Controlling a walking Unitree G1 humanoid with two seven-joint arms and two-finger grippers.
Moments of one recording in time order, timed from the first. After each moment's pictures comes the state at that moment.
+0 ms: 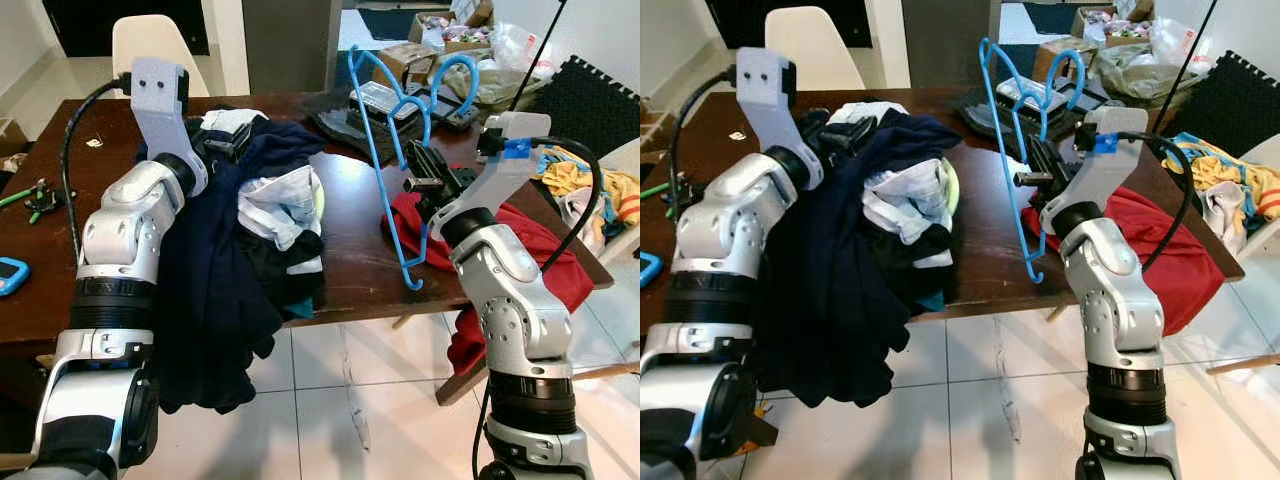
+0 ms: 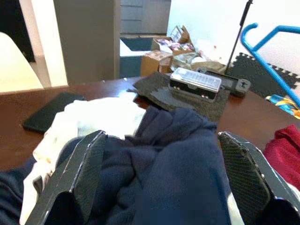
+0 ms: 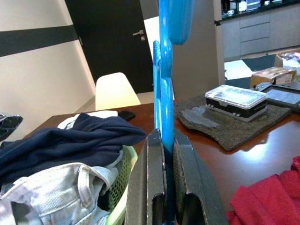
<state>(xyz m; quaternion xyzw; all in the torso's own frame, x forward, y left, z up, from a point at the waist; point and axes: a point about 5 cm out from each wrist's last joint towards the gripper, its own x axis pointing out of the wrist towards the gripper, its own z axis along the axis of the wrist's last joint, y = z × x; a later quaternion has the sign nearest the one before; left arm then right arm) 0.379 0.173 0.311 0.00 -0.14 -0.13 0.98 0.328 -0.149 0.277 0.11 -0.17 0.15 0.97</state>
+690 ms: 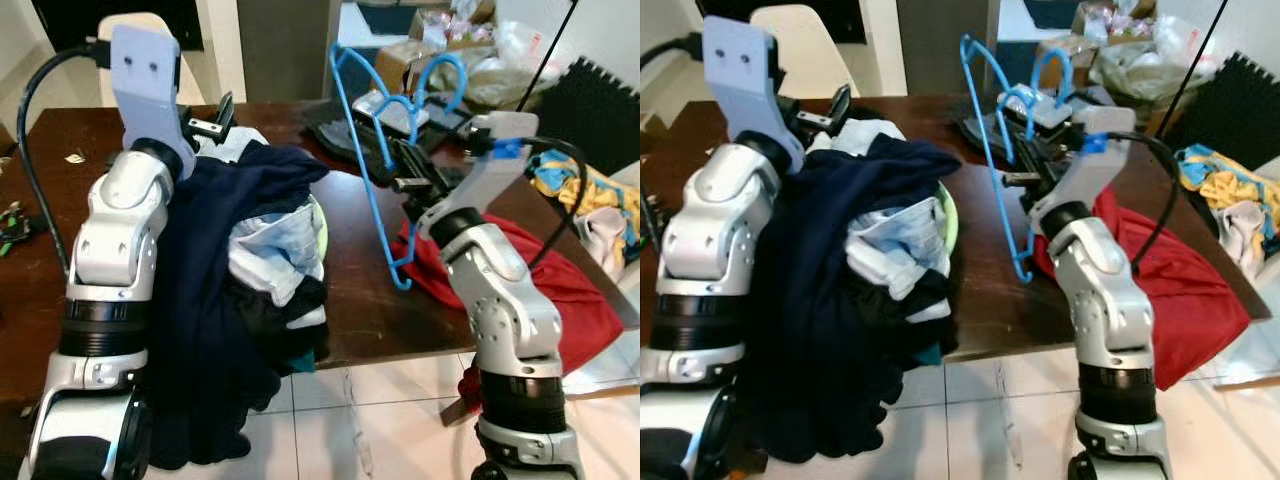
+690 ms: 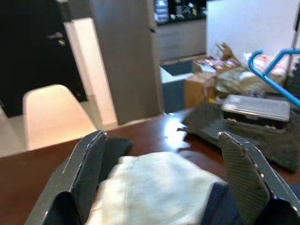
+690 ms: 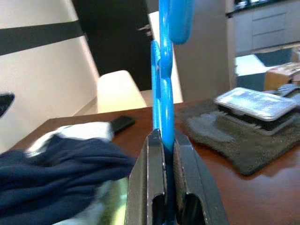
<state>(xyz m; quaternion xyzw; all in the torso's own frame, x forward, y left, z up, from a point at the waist) 0.352 0.164 0.320 0.07 -0.21 -0.05 0.97 0.328 -0.142 0.276 0.11 -0.16 0.16 0.97</state>
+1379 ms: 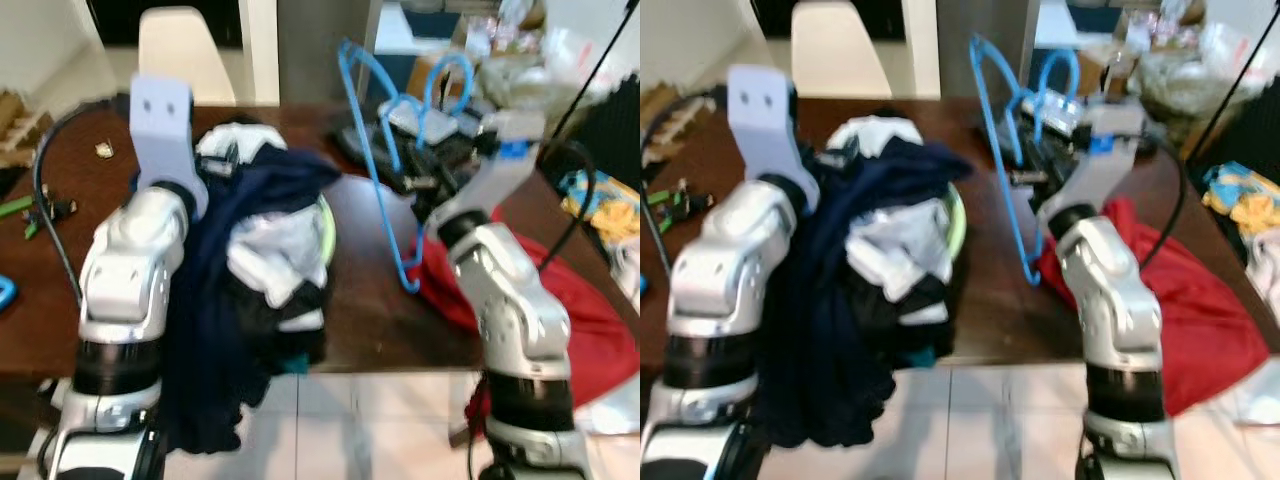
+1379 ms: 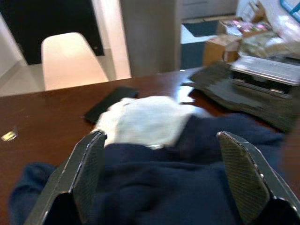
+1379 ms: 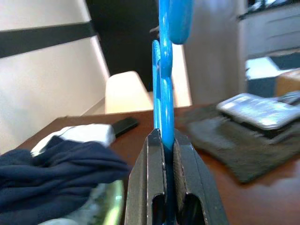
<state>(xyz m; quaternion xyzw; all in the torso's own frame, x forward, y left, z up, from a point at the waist) 0.334 0.168 0.304 0.06 -0.10 -0.01 0.99 0.328 -0.150 0.278 0.11 -0.17 0.15 0.97</state>
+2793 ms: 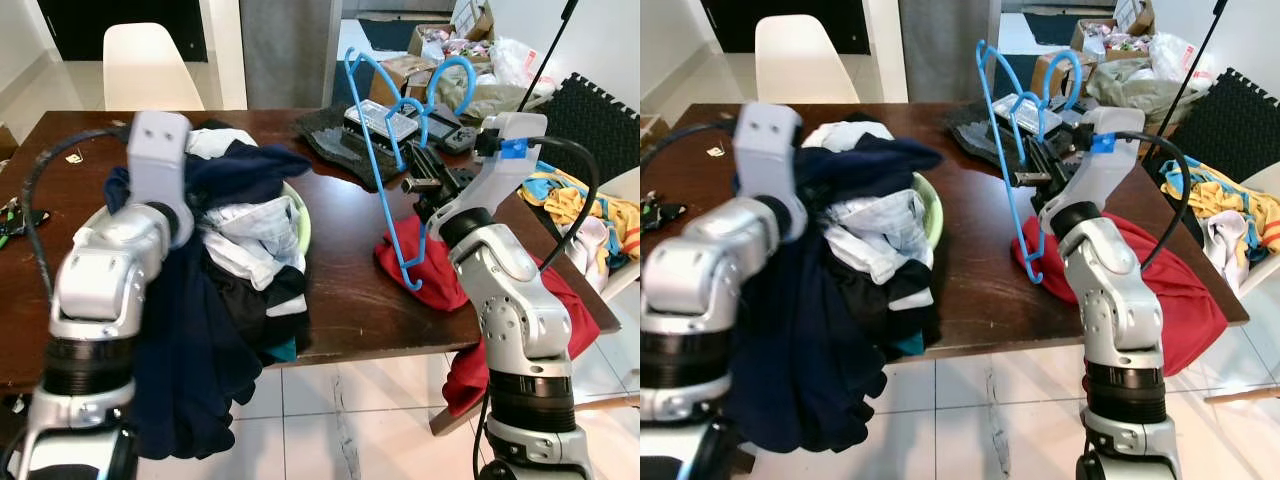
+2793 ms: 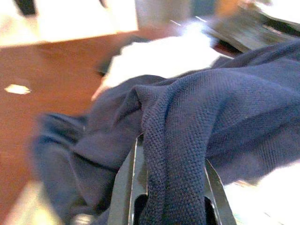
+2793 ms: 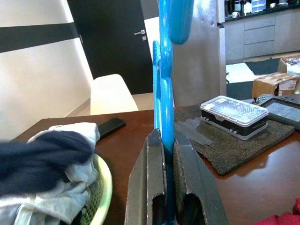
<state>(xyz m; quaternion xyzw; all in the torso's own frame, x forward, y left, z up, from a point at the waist) 0.342 0.211 0.289 0.07 0.00 0.05 1.00 0.329 -0.148 0.277 0.10 -0.16 0.15 0.97</state>
